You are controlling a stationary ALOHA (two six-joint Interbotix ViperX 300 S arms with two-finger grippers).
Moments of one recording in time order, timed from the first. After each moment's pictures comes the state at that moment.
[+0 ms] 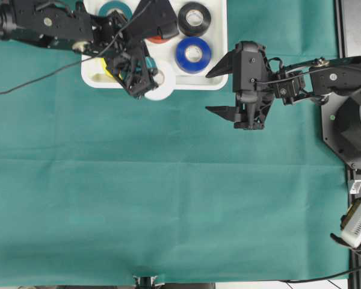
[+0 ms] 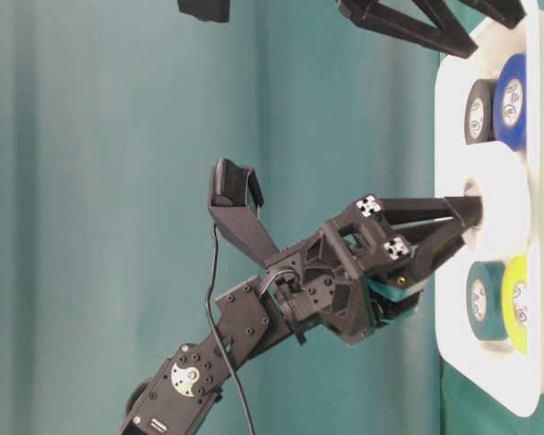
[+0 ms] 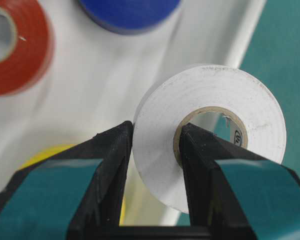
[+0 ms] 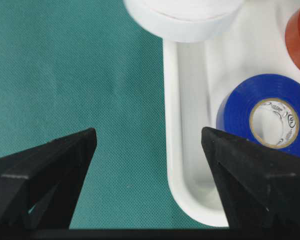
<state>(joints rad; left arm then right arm) 0.22 0.20 0.33 -0.02 0.42 -0.22 -0.13 -0.25 1.00 -0.66 -0.05 0.69</state>
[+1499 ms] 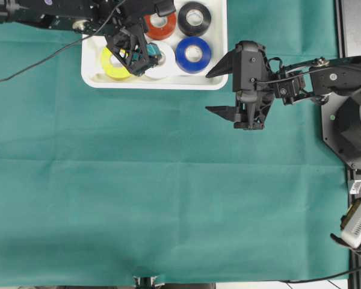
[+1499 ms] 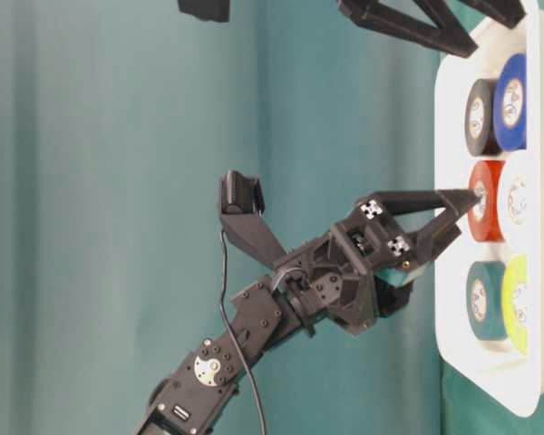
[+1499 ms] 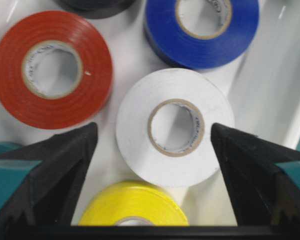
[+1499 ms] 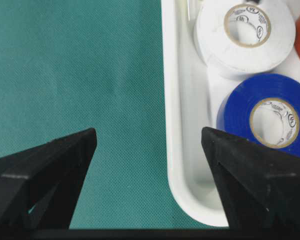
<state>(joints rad) 0.29 0.23 0.33 -0.02 0.35 -0.12 -0.13 -0.25 1.00 -0.66 -0.05 0.70</state>
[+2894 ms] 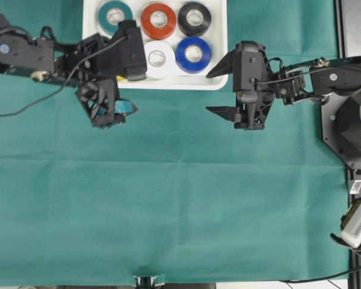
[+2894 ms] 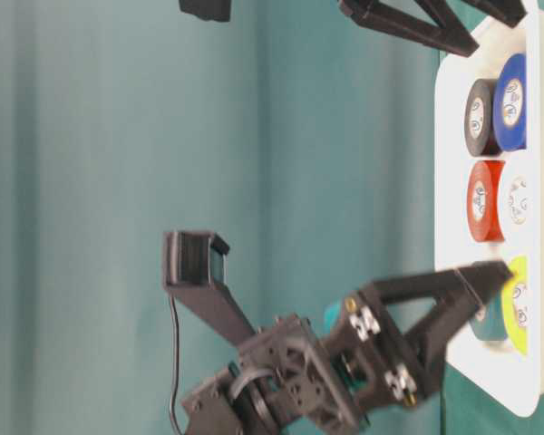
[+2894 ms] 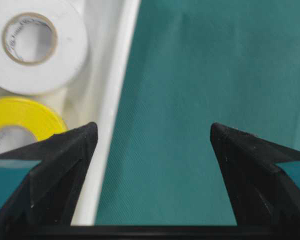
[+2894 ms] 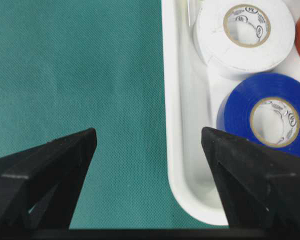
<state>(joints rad) 0.08 0.02 0.54 -0.02 0.35 -0.11 -0.13 -0.25 1.00 -0.66 -0.05 0.70</state>
